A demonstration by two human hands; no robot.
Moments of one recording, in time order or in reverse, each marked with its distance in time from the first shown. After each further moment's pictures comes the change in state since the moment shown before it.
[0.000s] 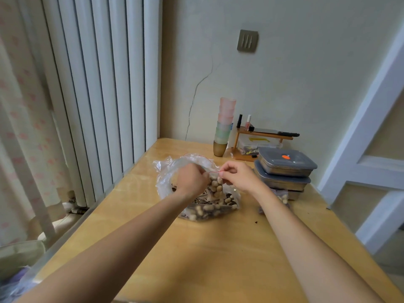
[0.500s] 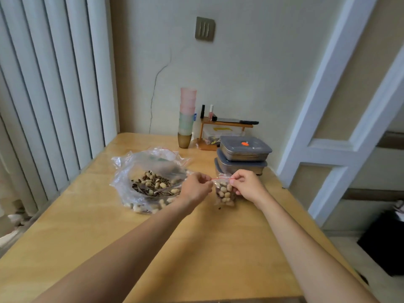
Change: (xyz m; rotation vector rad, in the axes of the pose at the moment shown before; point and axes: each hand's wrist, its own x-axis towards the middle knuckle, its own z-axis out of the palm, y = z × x) left_hand -0.024 0.026 0.112 -0.494 -0.308 -0.103; right_hand -0.065 0.093 -0.064 -0.063 0.242 0.297
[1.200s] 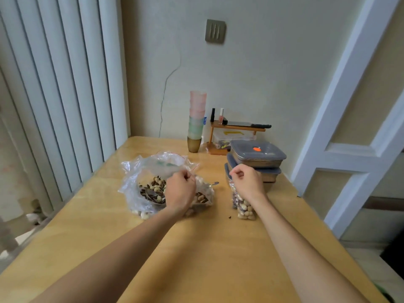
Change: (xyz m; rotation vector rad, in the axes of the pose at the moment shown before) left_hand 0.003 0.004 -0.047 0.267 0.375 0.137; right_hand 0.018 -0.034 0.022 -0.084 0.211 -0.186
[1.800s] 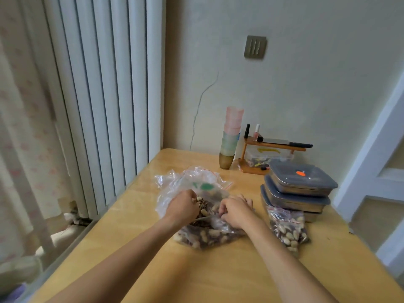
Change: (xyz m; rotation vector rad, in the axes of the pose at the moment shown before) left_hand 0.049 -0.048 -0.068 0.450 -0.226 -0.050; right_hand 0.014 -0.060 0.107 -0.537 -0.560 -0.192
